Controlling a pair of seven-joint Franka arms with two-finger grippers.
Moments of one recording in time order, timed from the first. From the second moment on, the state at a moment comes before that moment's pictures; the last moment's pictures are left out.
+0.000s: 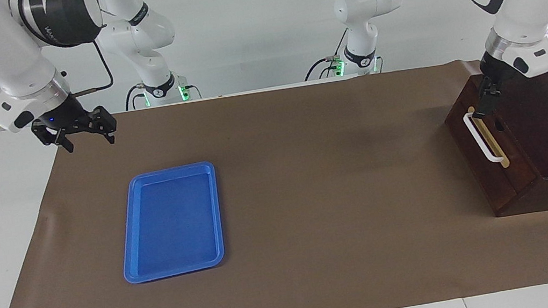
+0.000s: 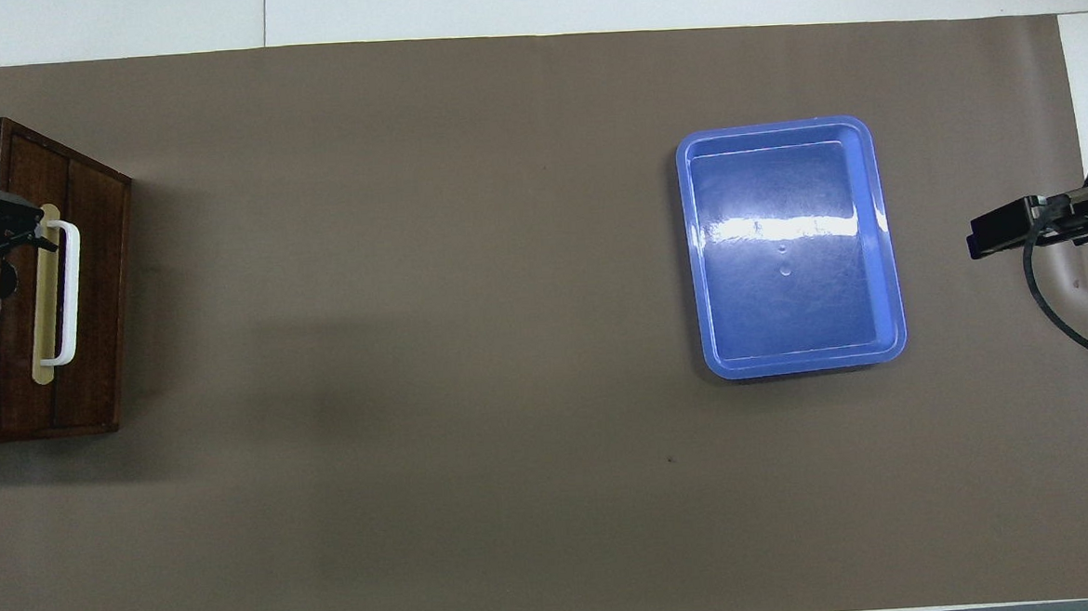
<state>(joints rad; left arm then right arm) 0.10 0.01 -0.10 -1.73 0.08 1.72 -0.77 -0.02 0.00 -0.02 -1.66 -0.02 1.60 -0.09</state>
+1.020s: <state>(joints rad) -0.02 -0.02 -0.04 -1.66 0.04 1.51 -0.03 -0.02 0.00 -0.02 -1.66 -0.02 1.60 -0.09</state>
